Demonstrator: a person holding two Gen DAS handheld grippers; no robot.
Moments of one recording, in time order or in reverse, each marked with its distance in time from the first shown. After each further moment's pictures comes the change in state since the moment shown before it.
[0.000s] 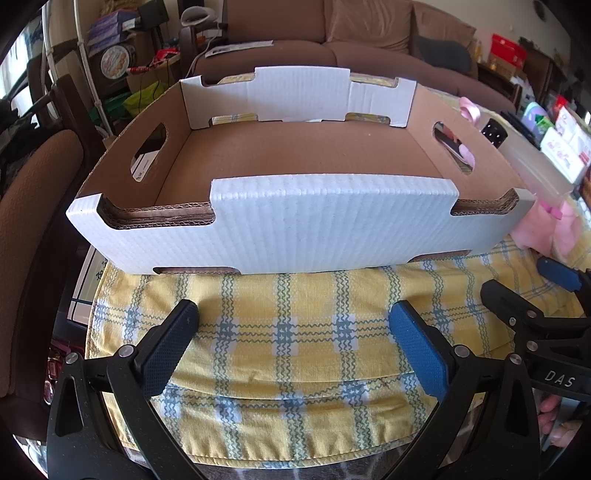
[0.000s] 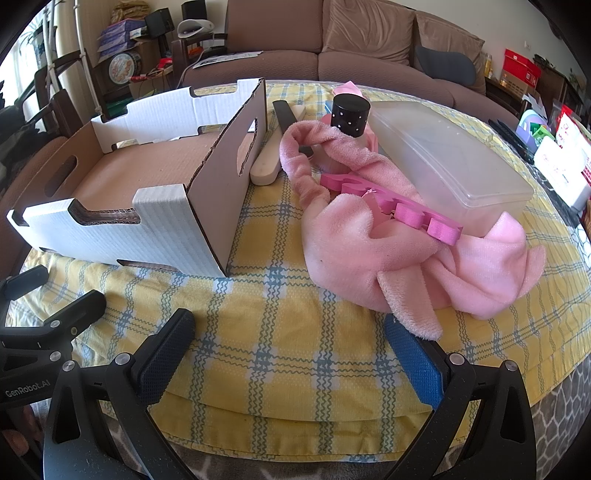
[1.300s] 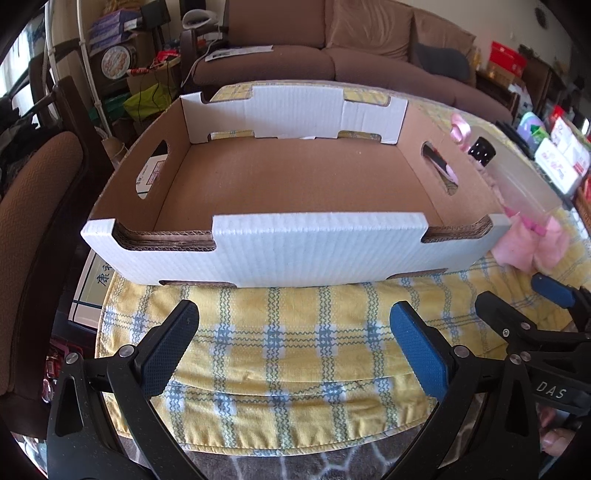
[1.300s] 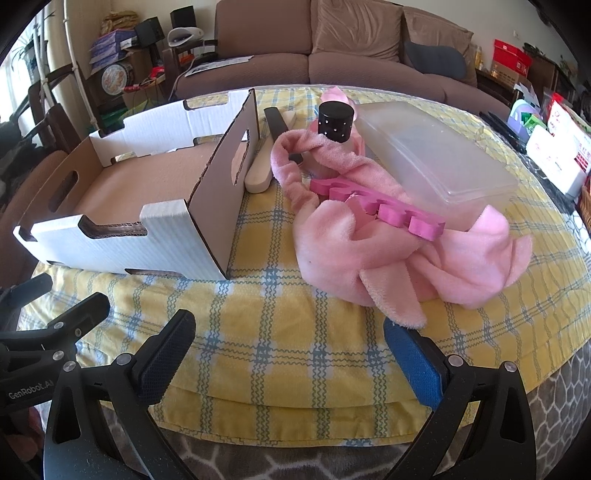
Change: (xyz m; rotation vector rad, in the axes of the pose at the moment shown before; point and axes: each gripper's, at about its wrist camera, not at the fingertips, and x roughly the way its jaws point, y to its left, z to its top) left arm -0.021 -0.003 0.009 -0.021 -0.012 -0.019; right arm -0.015 -0.005 0.005 0.043 -0.011 0.004
